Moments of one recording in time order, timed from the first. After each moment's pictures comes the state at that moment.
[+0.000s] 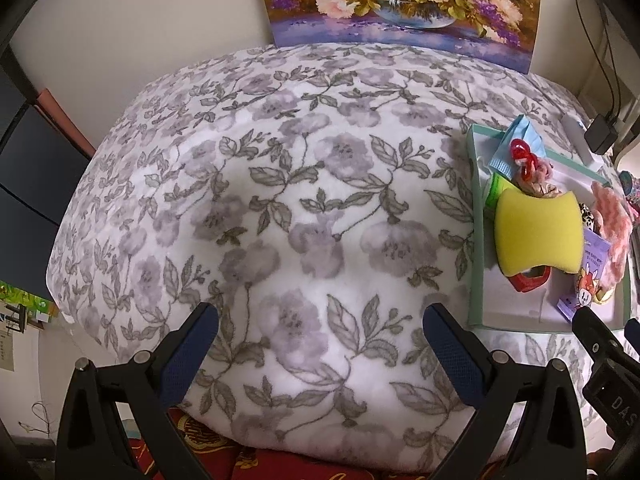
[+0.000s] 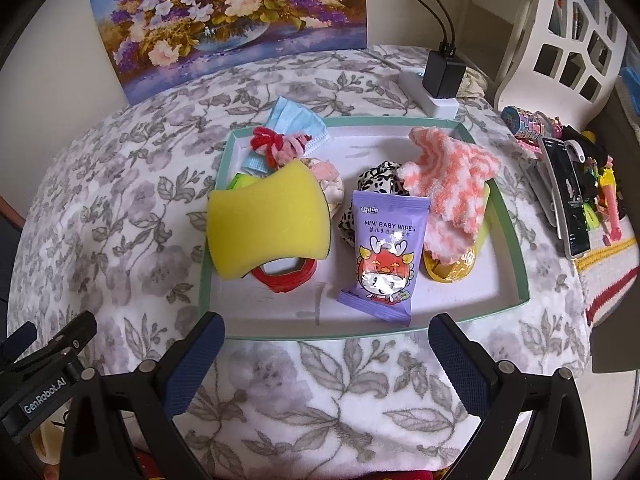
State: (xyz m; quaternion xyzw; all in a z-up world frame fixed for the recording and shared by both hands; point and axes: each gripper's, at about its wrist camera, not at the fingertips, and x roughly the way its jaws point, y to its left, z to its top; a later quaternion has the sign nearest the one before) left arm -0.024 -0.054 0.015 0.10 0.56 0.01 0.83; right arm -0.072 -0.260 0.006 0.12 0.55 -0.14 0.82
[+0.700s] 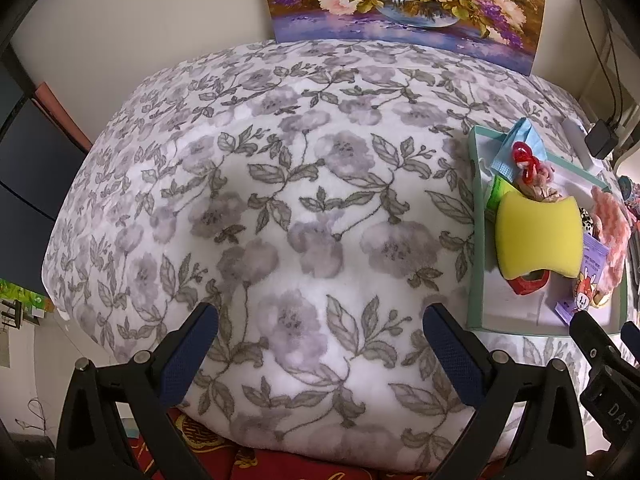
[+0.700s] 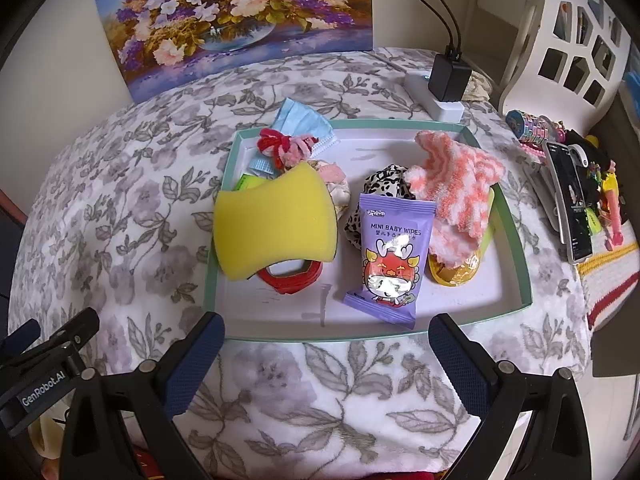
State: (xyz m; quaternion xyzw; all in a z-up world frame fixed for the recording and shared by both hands) left arm -0.020 -0.051 0.013 0.10 0.56 0.01 0.82; right arm -0.070 -0.257 0.006 0.11 0.55 -0.13 0.82
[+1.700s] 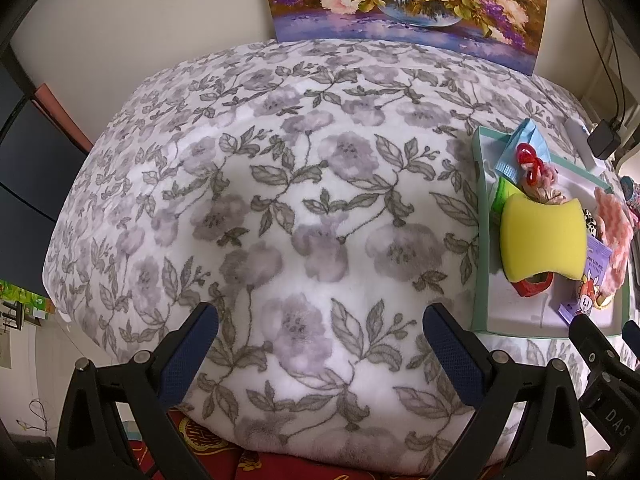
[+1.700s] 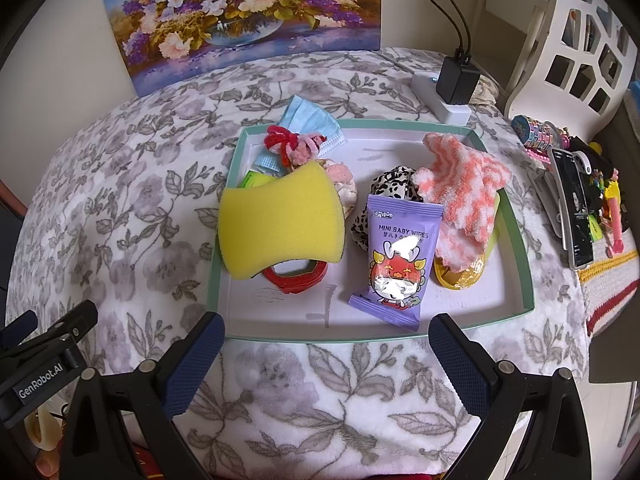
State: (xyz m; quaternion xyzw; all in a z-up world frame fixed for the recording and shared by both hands) left arm -0.016 -0.050 0.011 0.10 0.56 0.01 0.82; right arm -0.066 -0.252 0.006 0.11 0.55 -0.13 0.82
